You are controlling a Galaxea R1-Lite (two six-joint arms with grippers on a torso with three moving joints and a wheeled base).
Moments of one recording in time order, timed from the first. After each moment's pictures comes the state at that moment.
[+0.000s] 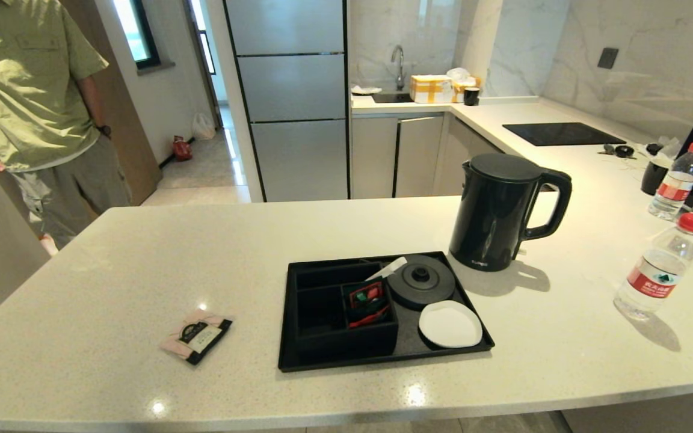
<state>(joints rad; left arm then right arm) 0.05 0.94 -1.64 1.41 -0.01 -0.67 -0.01 0.00 -0.01 0.01 0.00 -0.05</state>
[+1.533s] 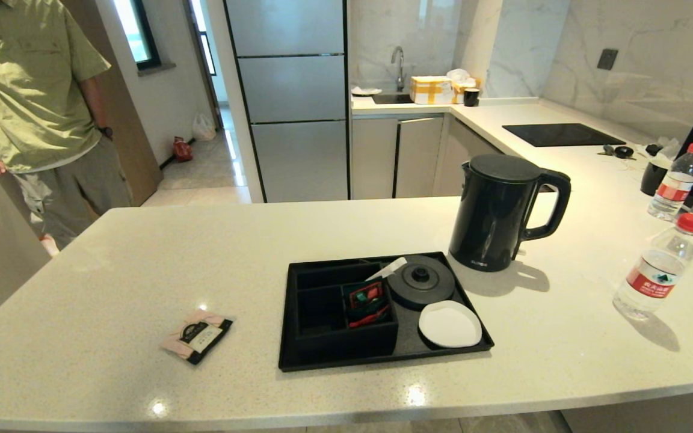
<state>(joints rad) 0.00 0.00 -0.01 -0.03 -0.02 -0.15 -0.01 0.00 -0.01 0.01 0.00 -0.05</state>
